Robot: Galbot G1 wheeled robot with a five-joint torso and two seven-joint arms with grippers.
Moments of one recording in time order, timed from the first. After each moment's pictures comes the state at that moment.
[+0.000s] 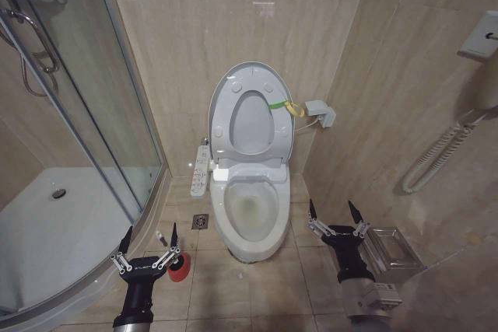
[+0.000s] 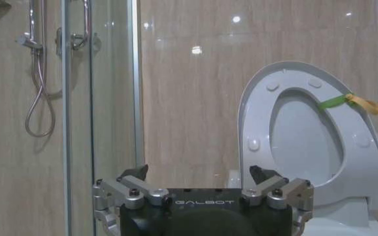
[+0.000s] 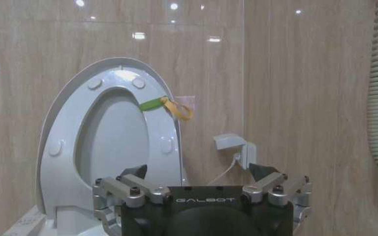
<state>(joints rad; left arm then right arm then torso) 1.81 -1.40 -0.46 -2.25 0.01 -0.31 -0.25 -1.68 1.48 0.51 2.29 0.06 0.06 0.17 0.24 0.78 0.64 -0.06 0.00</state>
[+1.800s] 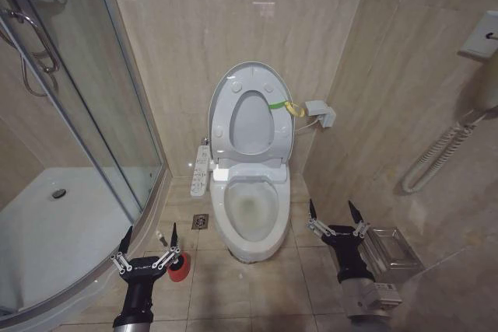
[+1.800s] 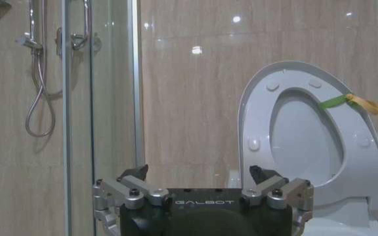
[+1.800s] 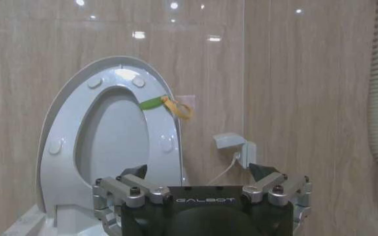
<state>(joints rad) 1.81 -1.40 -0.46 -2.25 0.01 -0.31 -0.25 -1.68 1.48 0.51 2.27 0.05 0.07 0.17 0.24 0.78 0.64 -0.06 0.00</state>
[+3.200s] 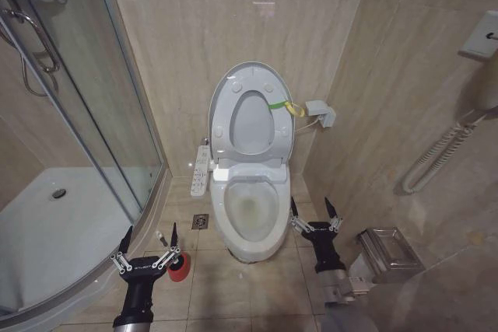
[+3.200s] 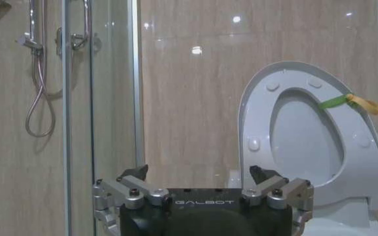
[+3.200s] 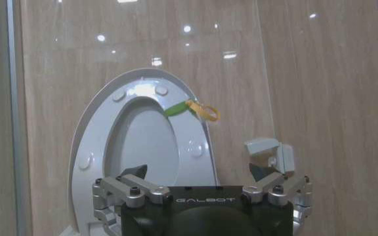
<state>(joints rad) 1.81 -1.40 -0.46 -2.25 0.01 -0.31 -0.25 -1.53 1.50 0.47 2.06 0.12 0.27 0.07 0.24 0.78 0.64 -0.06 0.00</state>
